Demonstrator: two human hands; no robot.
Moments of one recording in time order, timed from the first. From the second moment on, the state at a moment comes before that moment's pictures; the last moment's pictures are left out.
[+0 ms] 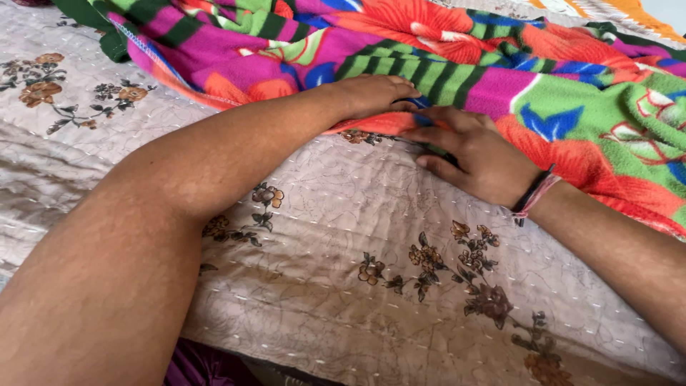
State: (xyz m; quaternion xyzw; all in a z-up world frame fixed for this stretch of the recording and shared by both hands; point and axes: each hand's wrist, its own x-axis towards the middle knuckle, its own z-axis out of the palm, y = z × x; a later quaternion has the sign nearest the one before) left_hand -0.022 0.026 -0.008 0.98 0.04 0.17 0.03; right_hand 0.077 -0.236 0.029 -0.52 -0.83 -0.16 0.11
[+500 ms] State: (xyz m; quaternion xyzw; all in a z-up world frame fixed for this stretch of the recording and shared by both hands) left_hand -0.018 0.023 -0.010 0.98 0.03 0.20 0.03; right_hand 0.079 -0.240 0.018 -0.58 -0.76 -0.12 0.25
